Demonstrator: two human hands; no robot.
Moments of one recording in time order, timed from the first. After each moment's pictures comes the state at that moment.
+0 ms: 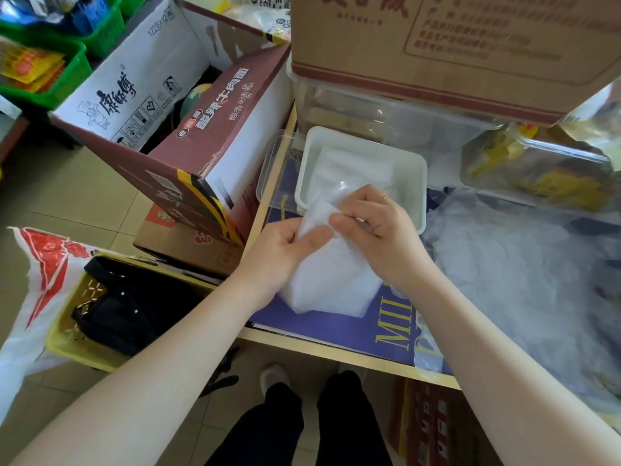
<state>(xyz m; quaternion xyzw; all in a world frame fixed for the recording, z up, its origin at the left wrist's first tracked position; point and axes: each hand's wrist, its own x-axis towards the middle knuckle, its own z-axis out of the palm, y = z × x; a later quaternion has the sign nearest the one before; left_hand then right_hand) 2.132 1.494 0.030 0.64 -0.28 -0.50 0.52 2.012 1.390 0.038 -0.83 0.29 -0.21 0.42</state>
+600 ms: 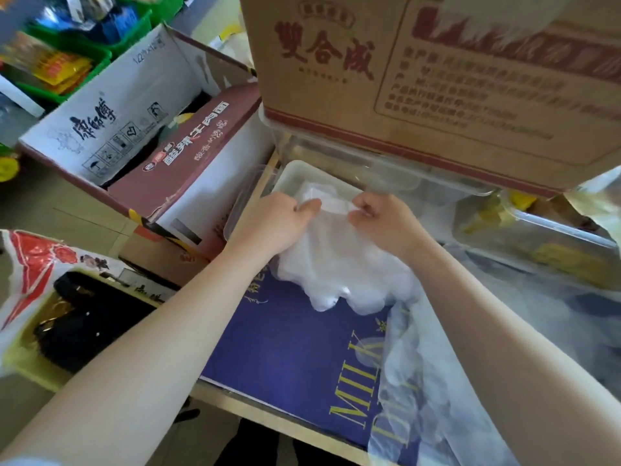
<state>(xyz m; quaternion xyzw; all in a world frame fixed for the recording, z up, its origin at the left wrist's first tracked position) 2.157 1.369 0.026 0.86 -0.32 -0.30 0.26 2.032 1.252 0.022 -0.86 0.38 0.04 0.34</state>
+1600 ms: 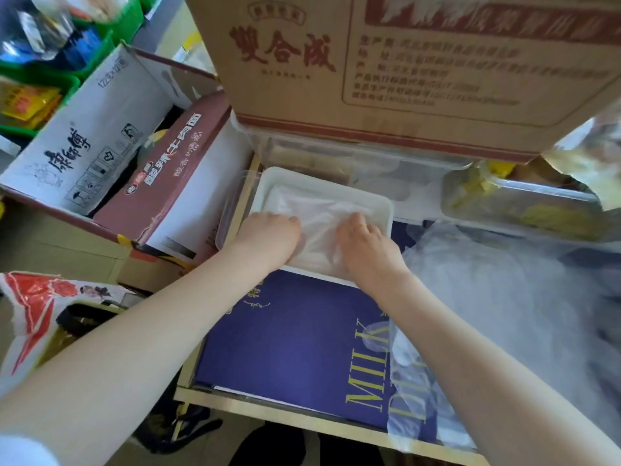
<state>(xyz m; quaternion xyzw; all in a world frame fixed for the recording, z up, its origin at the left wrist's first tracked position) 2.158 1.363 0.013 0.76 -0.61 -0.15 -0.20 2.012 1.302 -0.010 -0.92 0.36 0.15 0.07</state>
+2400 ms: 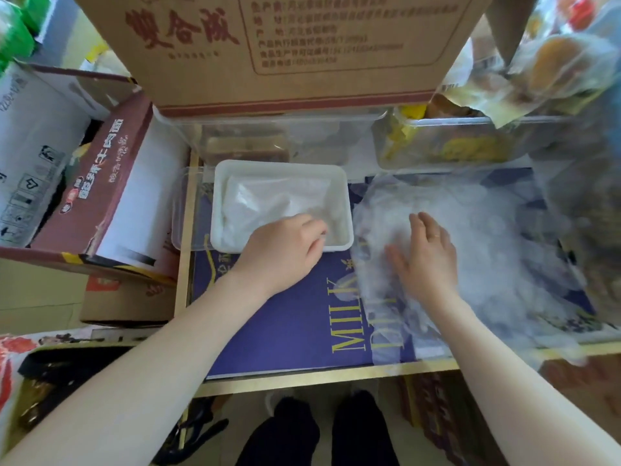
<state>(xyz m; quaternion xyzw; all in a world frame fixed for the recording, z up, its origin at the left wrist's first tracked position) 2.092 1.399 0.021 0.63 -0.74 -0.13 0.19 1.866 1.338 -0.035 -0.76 0.64 -0.04 0.12</state>
